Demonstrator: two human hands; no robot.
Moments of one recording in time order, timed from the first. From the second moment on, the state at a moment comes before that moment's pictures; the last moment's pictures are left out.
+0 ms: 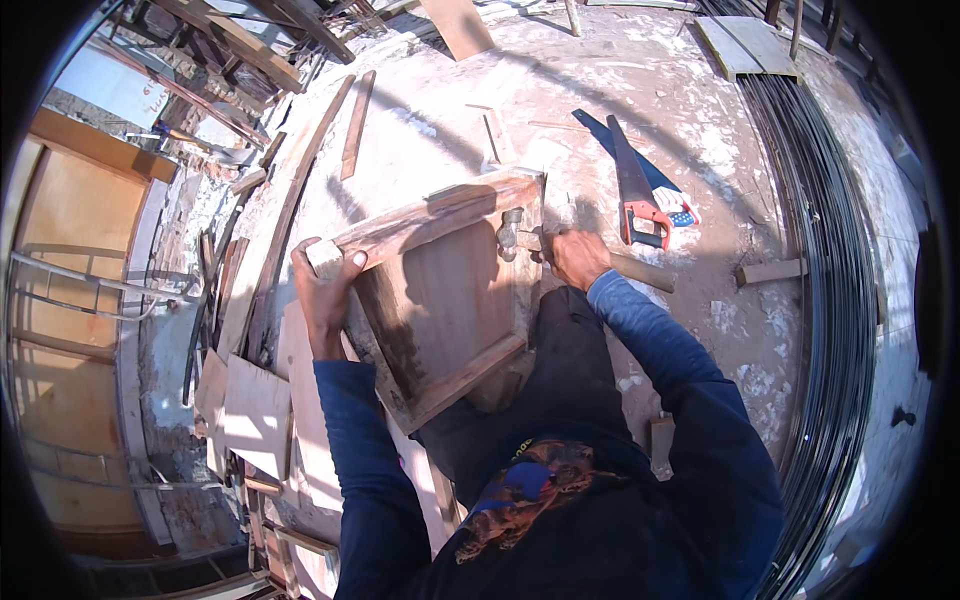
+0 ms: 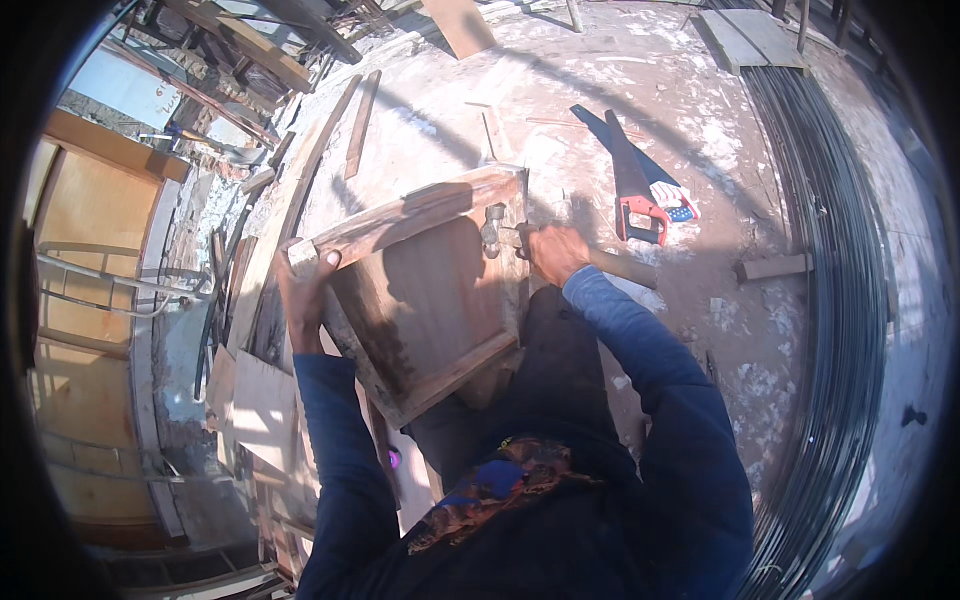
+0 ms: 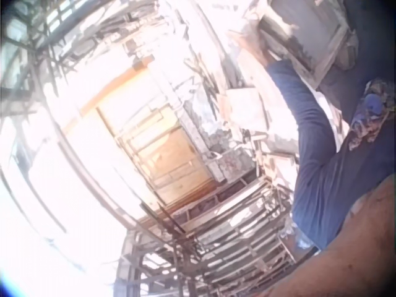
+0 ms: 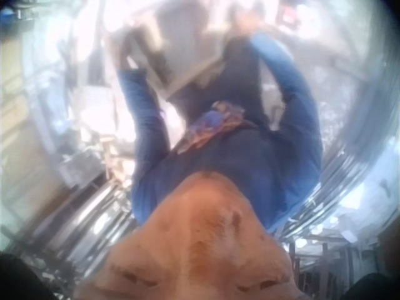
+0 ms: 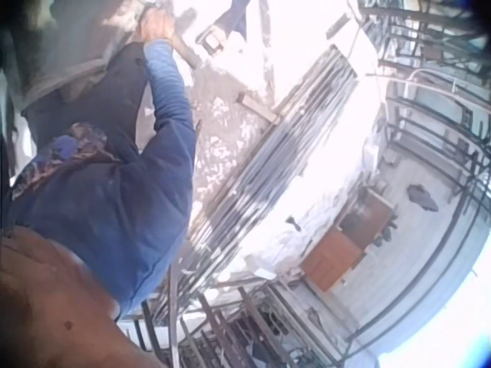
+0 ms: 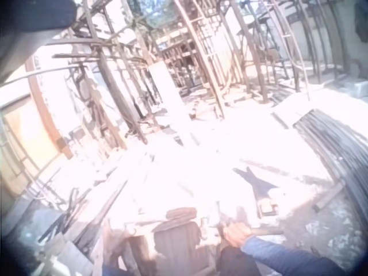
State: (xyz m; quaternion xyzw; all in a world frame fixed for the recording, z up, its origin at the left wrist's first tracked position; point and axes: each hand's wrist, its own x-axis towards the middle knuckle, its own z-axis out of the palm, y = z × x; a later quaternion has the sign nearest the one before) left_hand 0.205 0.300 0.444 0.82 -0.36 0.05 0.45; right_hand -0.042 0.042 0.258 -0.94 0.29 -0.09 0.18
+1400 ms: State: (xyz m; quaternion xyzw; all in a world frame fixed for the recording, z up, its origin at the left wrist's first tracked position) left_hand 0.231 0.305 0.434 0.84 -0.32 0.07 0.44; right_hand -0.067 0.106 0.229 -0.81 0.28 -0.21 0.47
